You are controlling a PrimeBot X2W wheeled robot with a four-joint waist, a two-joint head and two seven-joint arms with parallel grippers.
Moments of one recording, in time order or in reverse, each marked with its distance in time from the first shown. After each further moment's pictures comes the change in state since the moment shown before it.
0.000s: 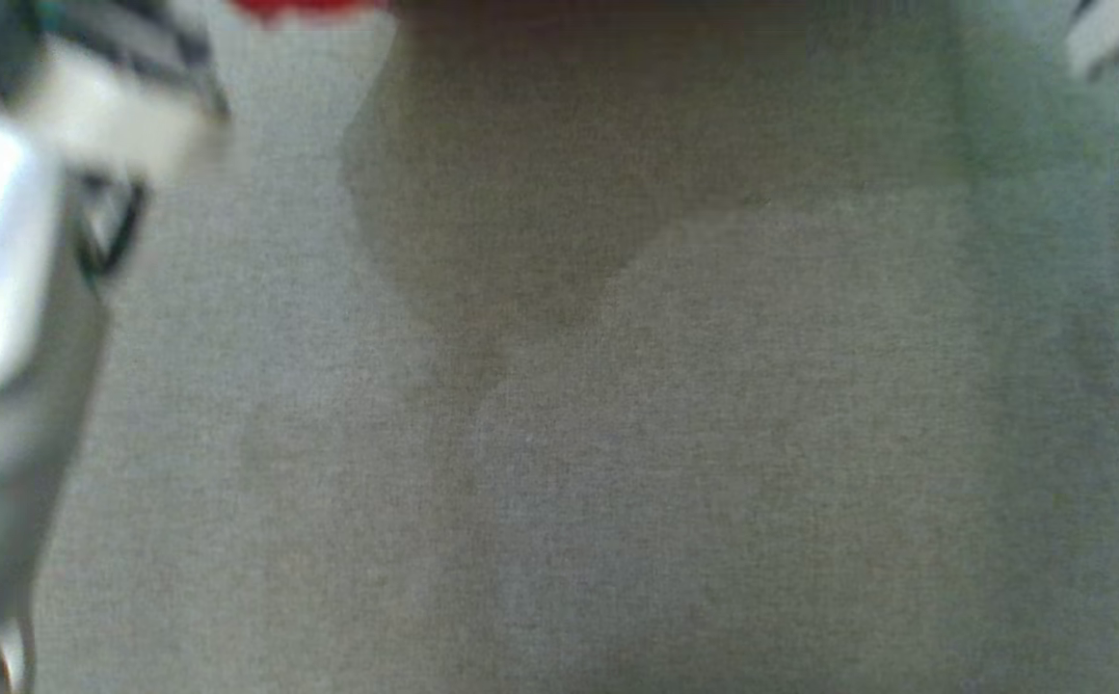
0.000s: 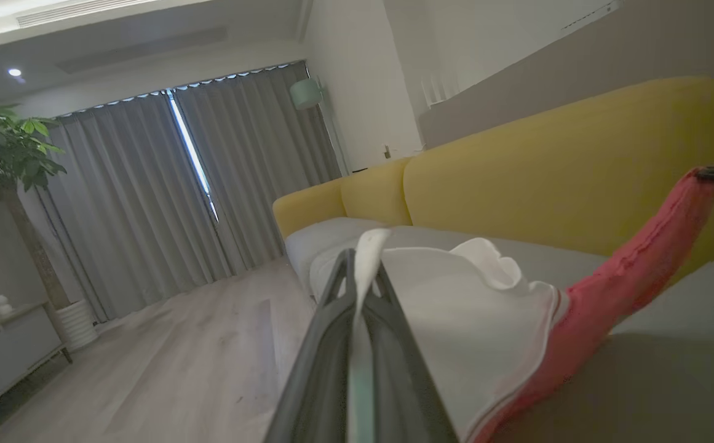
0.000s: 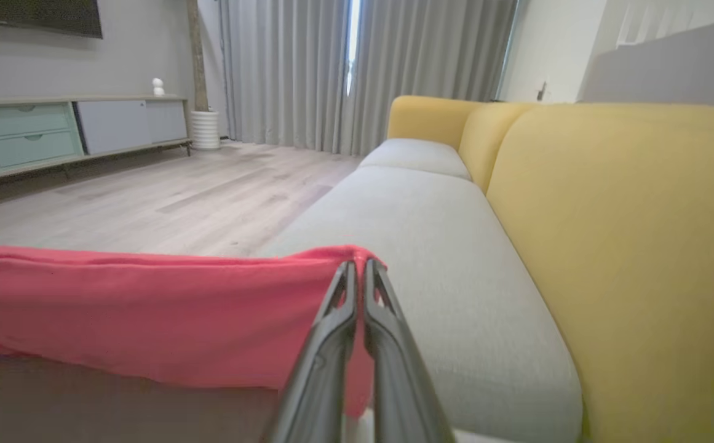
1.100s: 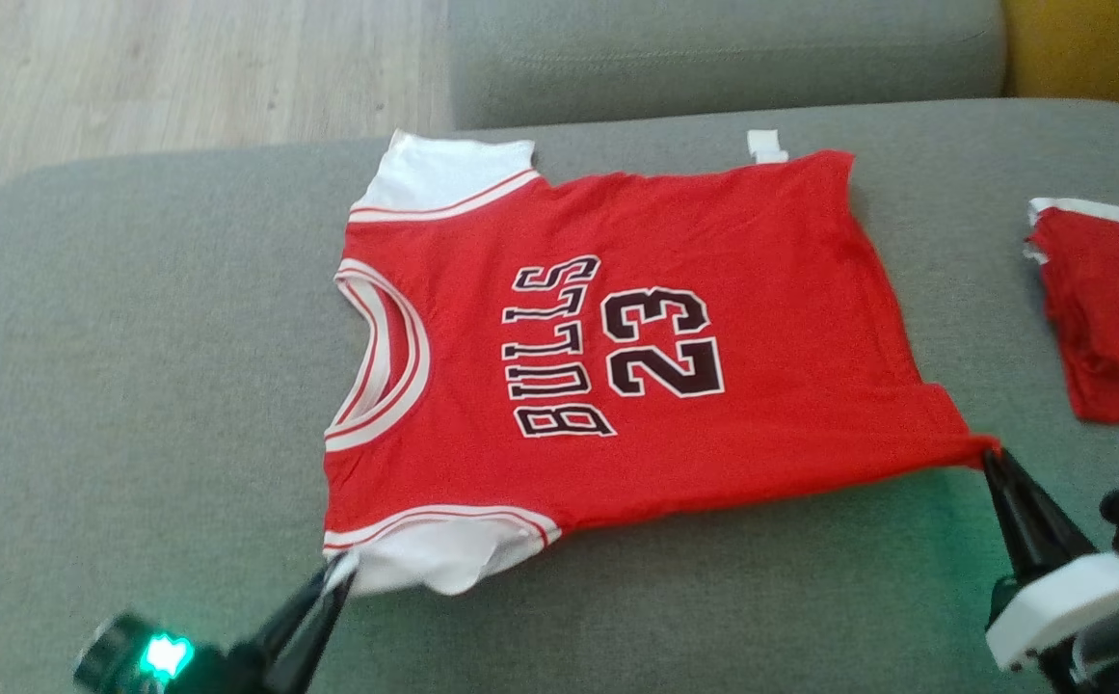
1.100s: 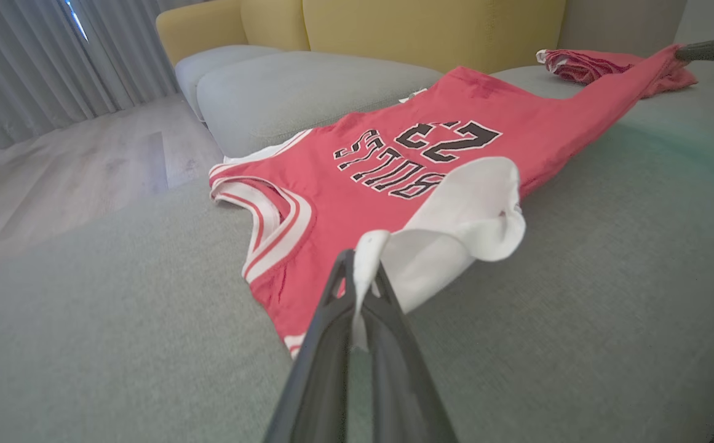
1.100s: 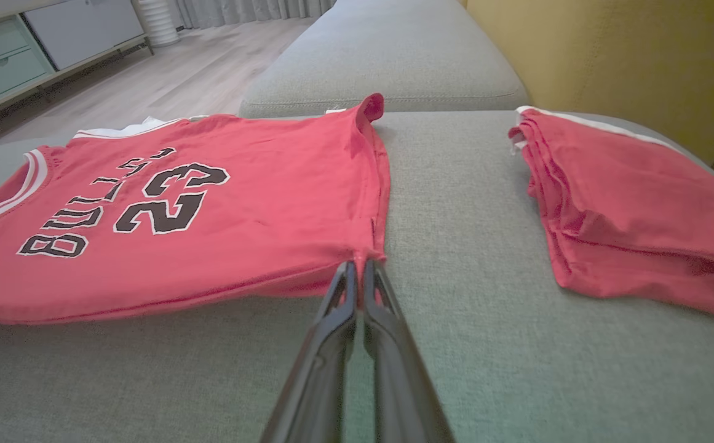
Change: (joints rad) left arm 1.105 0.121 -0.080 -0.332 0.051 0.091 0.019; right arm 1.204 0.059 -0.288 -0.668 0.007 0.000 0.221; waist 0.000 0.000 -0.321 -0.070
